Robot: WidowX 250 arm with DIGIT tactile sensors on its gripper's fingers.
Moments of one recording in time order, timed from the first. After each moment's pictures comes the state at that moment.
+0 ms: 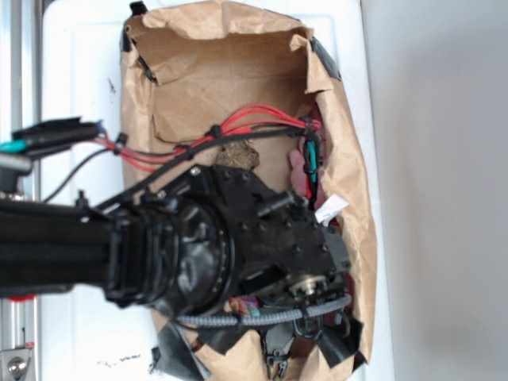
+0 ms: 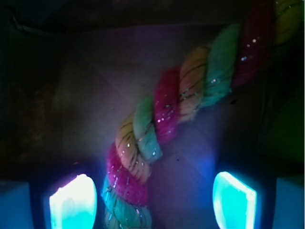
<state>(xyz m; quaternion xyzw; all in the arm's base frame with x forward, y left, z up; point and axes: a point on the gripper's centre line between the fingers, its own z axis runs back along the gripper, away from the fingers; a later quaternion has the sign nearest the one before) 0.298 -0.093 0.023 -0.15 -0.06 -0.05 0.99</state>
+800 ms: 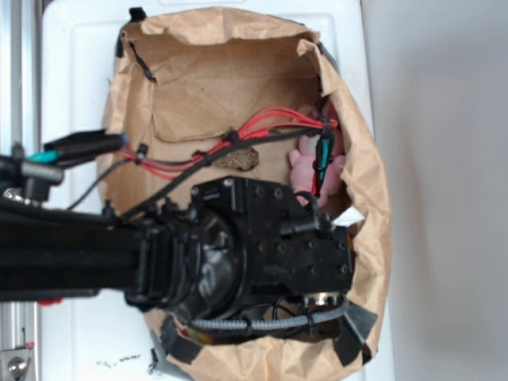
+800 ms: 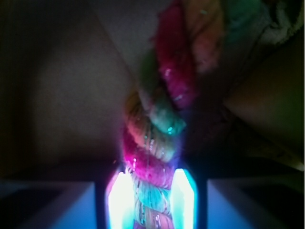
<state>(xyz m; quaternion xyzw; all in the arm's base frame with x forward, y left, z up) 0.232 -0.053 0.008 -0.07 0.14 -0.15 0.98</state>
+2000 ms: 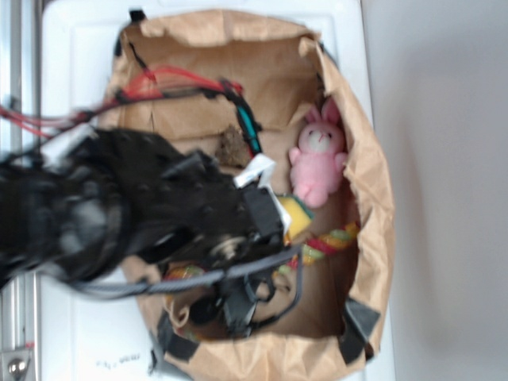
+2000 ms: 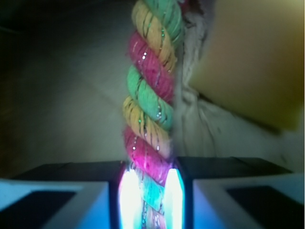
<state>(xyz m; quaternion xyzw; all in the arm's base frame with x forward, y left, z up) 0.267 -0.050 0.055 -0.14 -0.12 0.05 0.98</state>
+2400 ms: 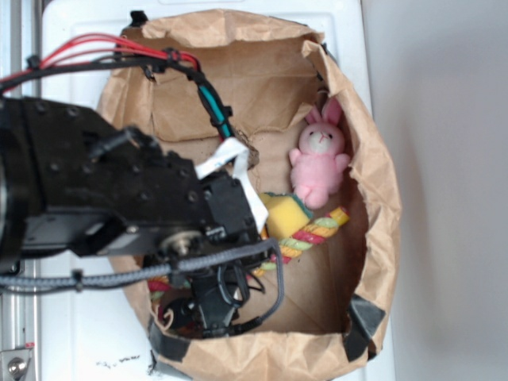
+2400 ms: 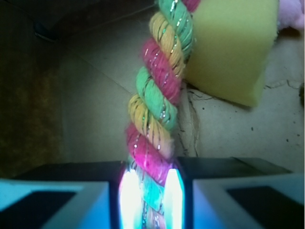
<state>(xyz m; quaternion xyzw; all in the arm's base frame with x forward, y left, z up) 0.269 -0.044 0.072 -0.13 -0.12 0.07 0.98</state>
